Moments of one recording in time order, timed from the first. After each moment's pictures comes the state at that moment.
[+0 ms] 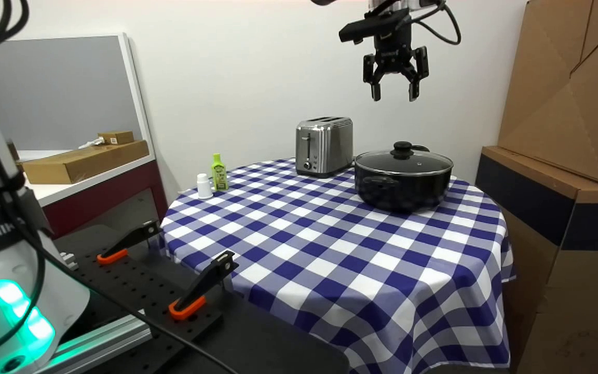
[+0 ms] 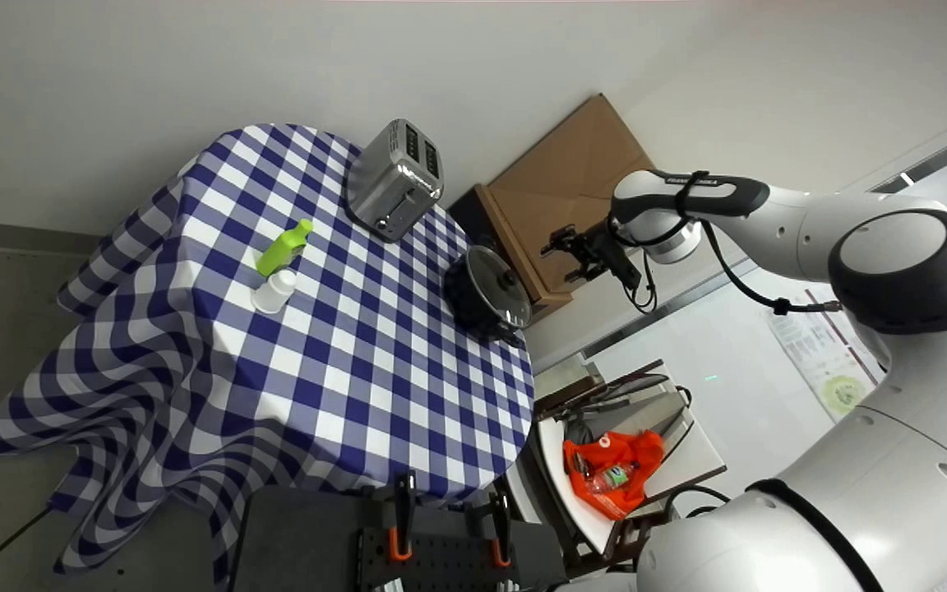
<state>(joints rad) -0.20 0.41 -0.11 -1.78 0.02 2.40 -0.05</state>
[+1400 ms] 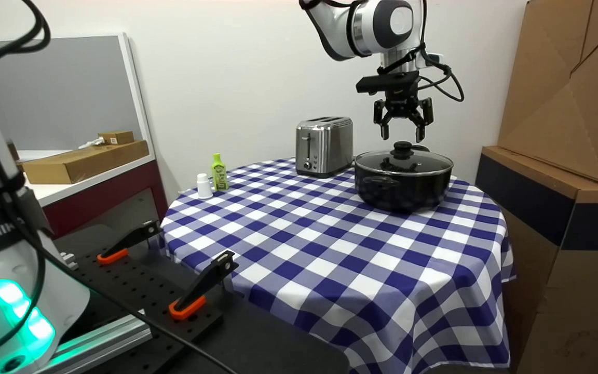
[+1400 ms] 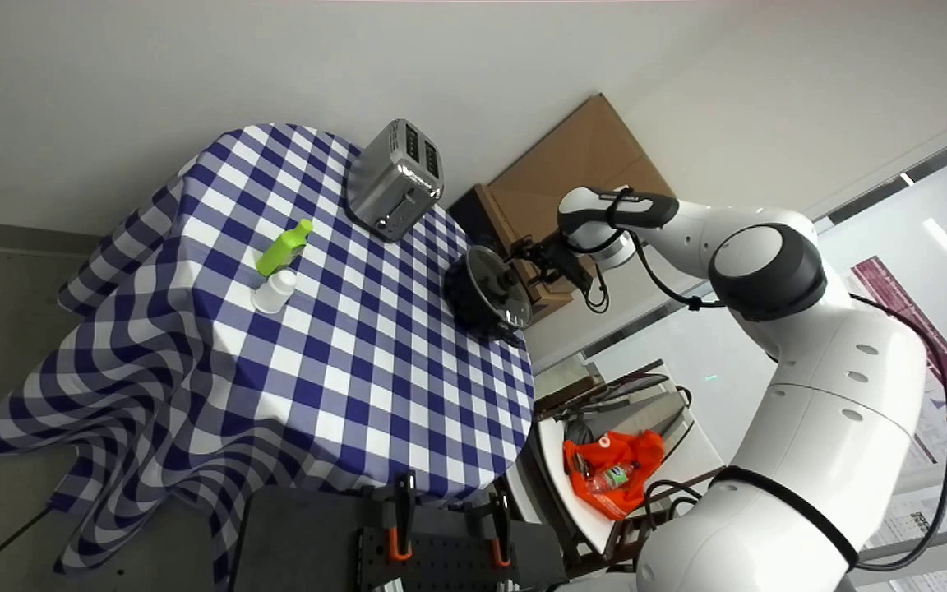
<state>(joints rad) -0.21 0.76 -0.09 -1.47 0.01 2.40 -0.07</state>
